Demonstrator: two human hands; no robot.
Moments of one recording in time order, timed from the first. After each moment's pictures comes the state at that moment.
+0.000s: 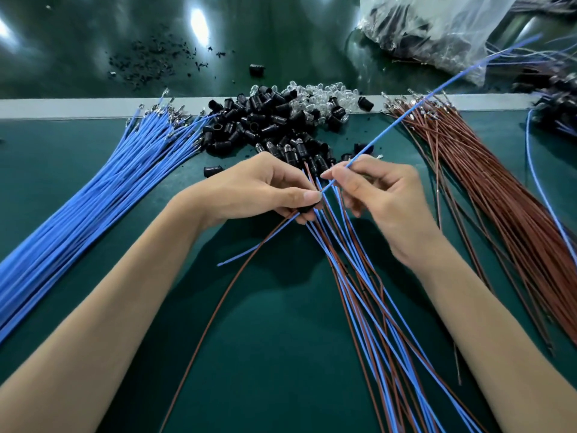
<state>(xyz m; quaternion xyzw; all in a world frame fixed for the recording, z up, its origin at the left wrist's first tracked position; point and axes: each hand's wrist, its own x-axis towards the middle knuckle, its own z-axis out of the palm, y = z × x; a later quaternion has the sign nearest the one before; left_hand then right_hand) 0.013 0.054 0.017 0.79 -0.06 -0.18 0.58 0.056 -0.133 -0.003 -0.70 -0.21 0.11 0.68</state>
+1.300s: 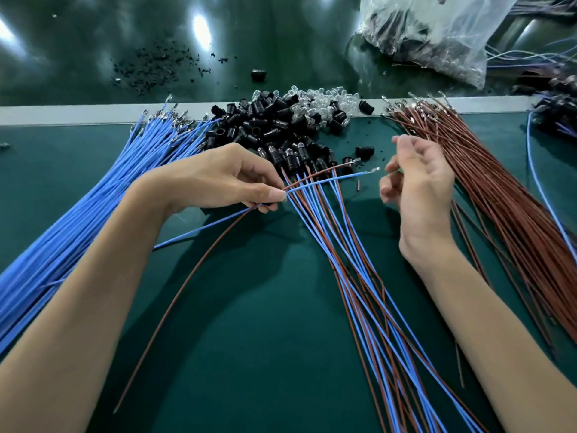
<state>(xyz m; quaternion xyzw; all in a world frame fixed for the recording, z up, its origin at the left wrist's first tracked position) 0.010 0.086 0.032 0.85 -0.04 -0.18 0.49 0.070 -0.141 -0.003 -0.68 -0.02 0.00 0.74</state>
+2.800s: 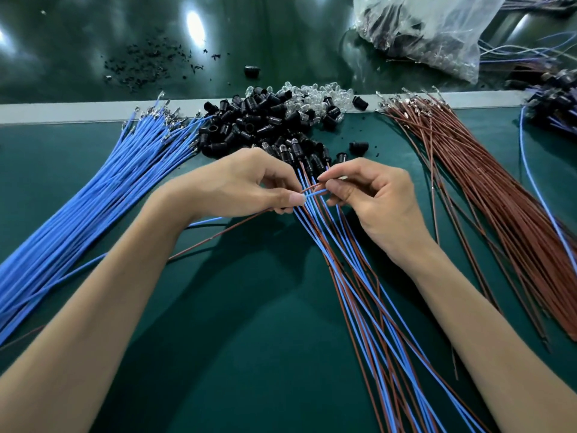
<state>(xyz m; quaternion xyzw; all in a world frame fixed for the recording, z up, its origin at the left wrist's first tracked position) 0.009 0.061 0.032 0.88 -0.09 -0.14 0.44 0.054 -0.133 -0.008 -0.74 -0.26 0.06 0.61</state>
